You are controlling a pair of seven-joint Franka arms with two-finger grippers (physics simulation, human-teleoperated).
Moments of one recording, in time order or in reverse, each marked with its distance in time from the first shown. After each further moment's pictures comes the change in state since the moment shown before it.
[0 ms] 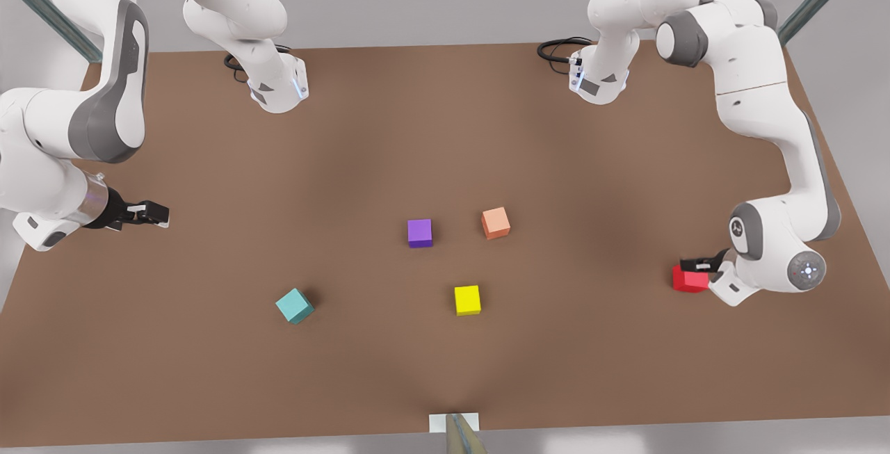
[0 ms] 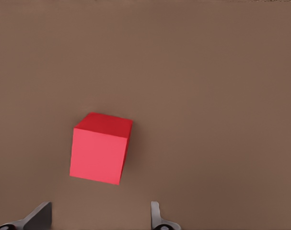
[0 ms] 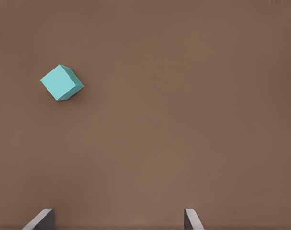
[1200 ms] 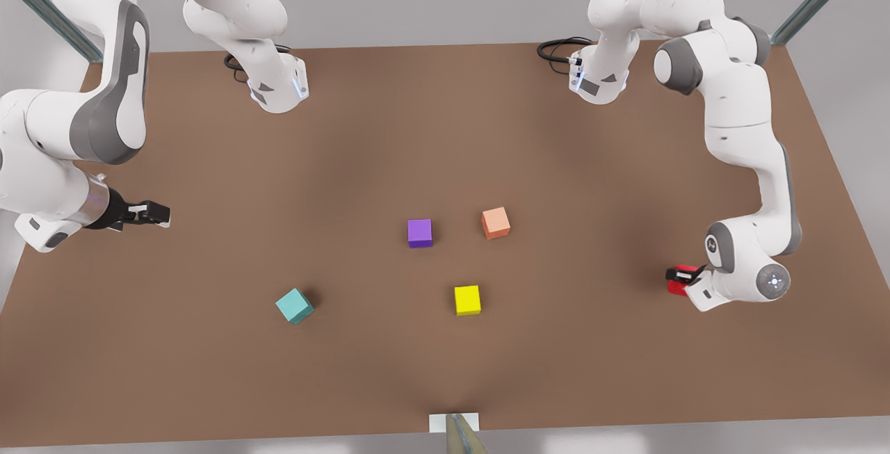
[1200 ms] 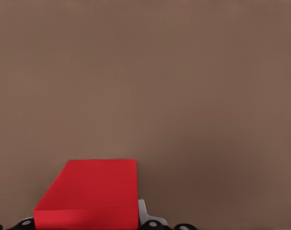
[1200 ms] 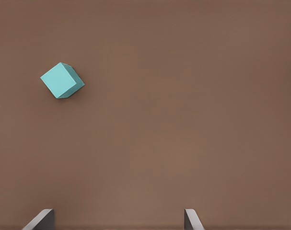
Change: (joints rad) left arm 0.030 0.150 -0.038 -0.004 -0.039 0.204 0.261; right arm 0.001 0.003 0.000 0.000 -0.001 -0.003 -0.011
